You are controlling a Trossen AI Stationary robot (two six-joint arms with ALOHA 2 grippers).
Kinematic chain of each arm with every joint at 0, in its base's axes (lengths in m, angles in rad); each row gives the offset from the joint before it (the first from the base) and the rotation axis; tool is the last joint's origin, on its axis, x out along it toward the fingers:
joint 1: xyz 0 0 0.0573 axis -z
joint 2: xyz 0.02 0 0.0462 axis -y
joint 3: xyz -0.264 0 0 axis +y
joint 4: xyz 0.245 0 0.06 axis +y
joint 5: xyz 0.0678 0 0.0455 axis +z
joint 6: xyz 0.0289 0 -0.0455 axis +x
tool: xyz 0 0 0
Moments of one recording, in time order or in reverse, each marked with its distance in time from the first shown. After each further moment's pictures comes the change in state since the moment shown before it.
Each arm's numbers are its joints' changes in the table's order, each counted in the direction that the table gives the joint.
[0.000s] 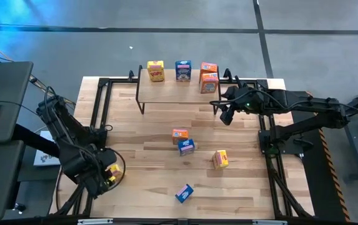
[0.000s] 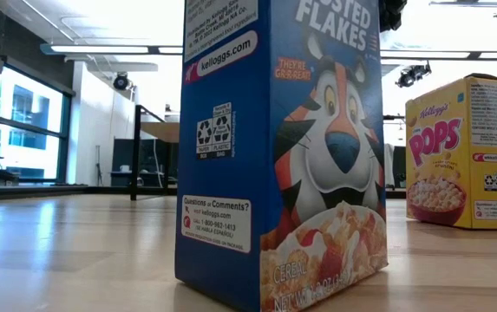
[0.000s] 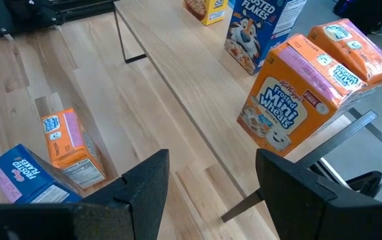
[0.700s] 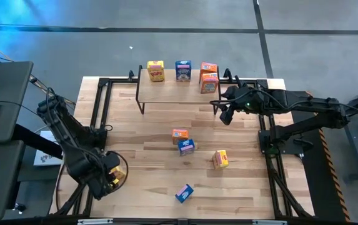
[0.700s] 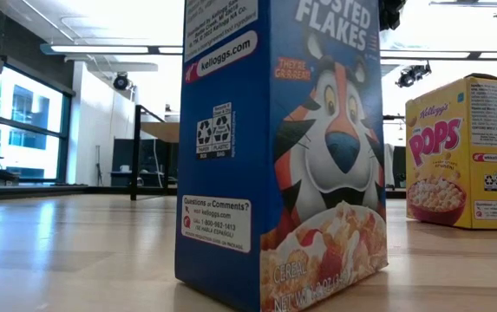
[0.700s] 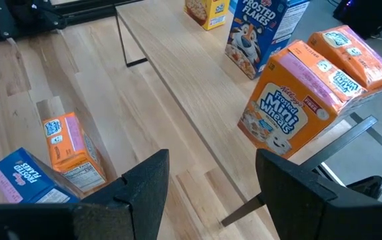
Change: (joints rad) left arm -0.002 0.000 0.109 -0.158 -0.003 -0.001; right arm 0.000 0.000 0.000 -0.015 0.000 -0.008
